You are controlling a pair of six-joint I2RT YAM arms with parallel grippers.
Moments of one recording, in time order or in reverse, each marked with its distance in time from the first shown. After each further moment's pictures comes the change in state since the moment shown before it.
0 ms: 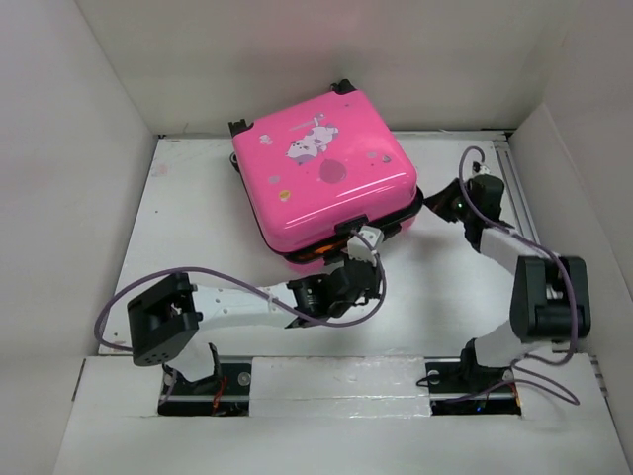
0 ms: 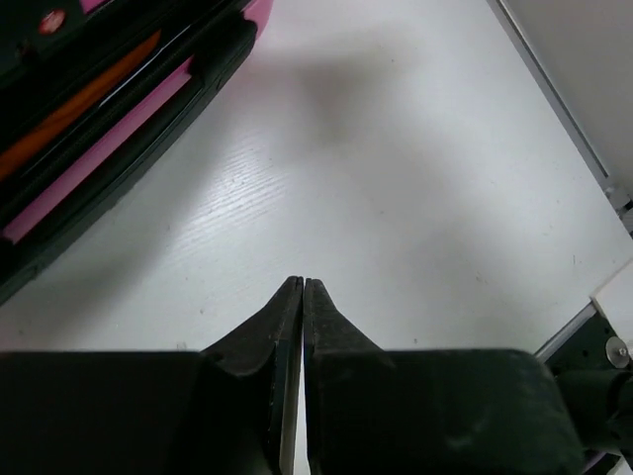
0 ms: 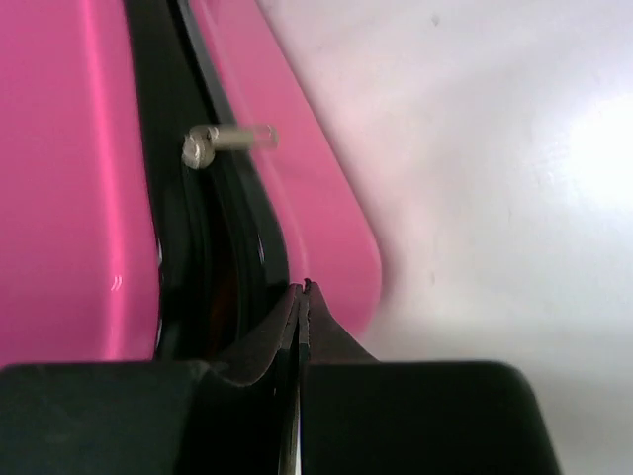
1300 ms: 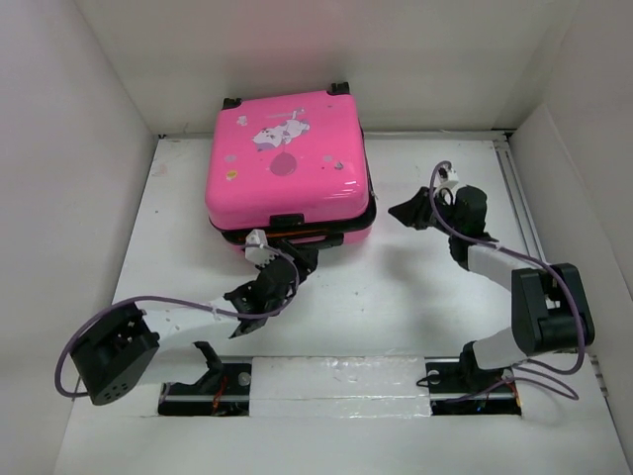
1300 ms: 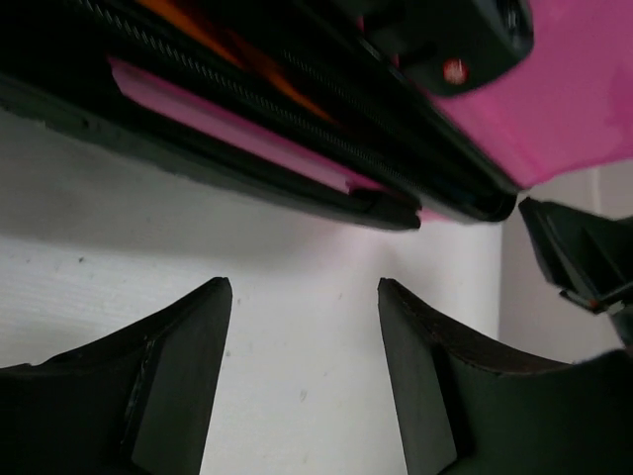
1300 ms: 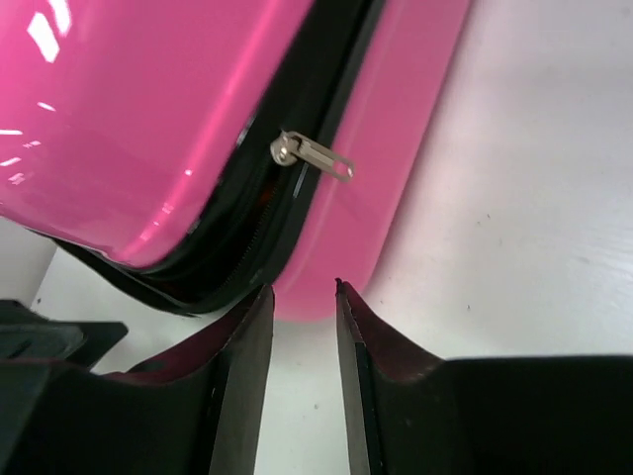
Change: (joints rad) left arm 0.308 -0.360 -0.565 0.188 -0.119 -0.642; right arm 0.167 0.016 -0.083 0.271 -0.259 -0.143
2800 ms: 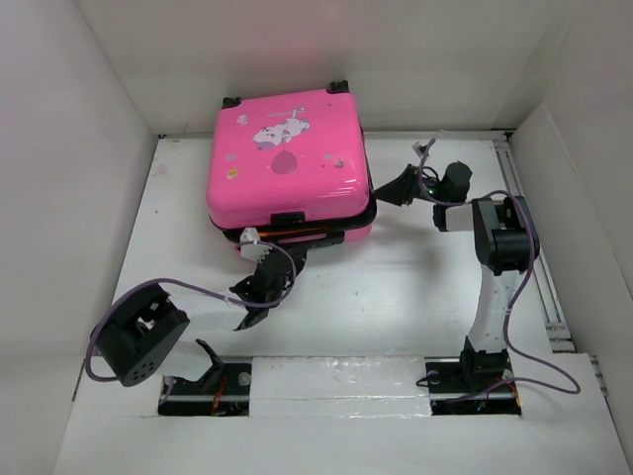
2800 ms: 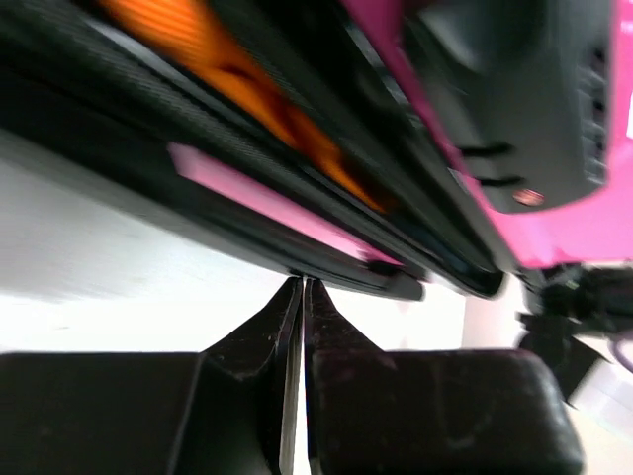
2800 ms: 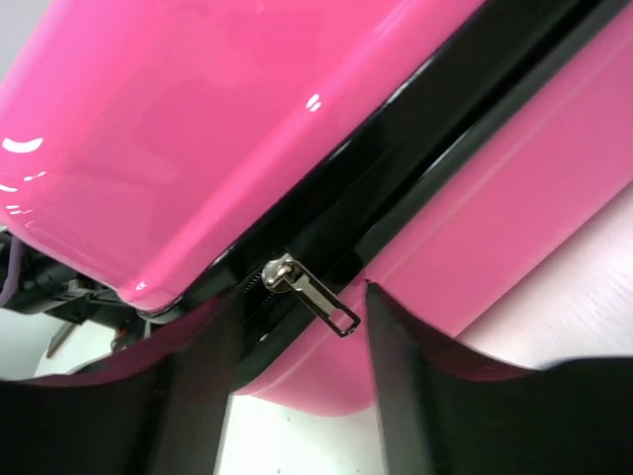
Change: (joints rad) left arm 0.138 0.184 -0.011 0.265 0.070 -0.097; right arm -0.067 0.676 0.470 0.557 -0.615 0.287
